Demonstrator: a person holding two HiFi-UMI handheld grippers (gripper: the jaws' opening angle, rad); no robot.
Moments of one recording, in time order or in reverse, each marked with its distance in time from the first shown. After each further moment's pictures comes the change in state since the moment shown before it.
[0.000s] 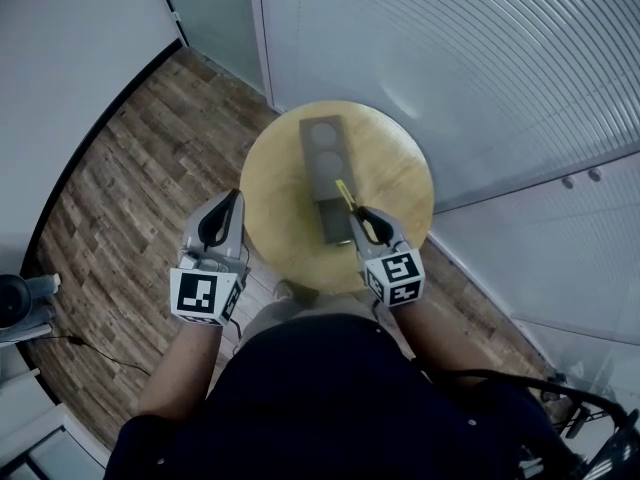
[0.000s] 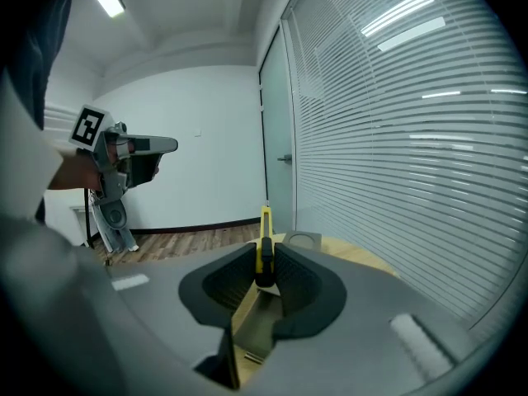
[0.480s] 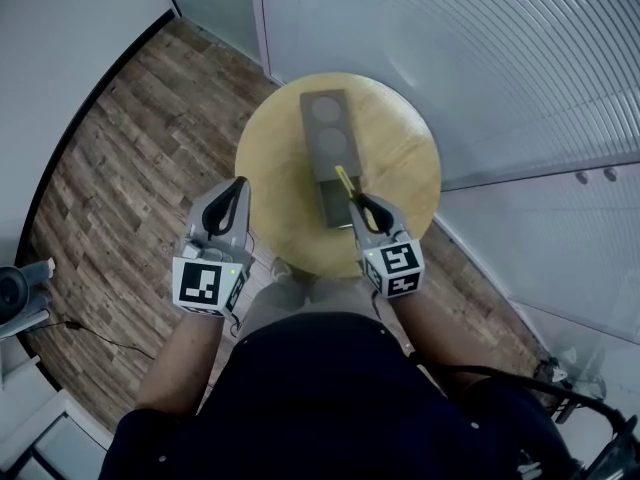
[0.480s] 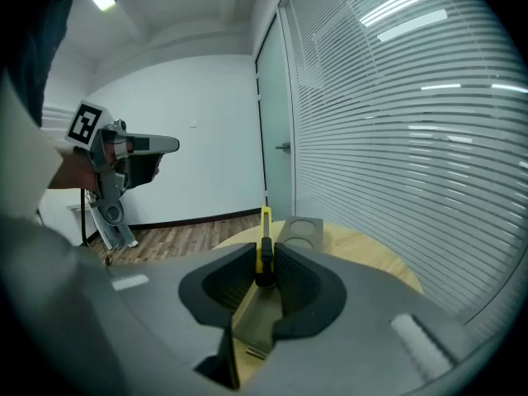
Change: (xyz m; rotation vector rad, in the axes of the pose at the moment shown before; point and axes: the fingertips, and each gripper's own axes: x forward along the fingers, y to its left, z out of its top) left arm 0.020 0.001 -0.040 -0.045 0.065 -0.037; right arm 0.024 0.002 -0.027 0.023 0.062 -0.012
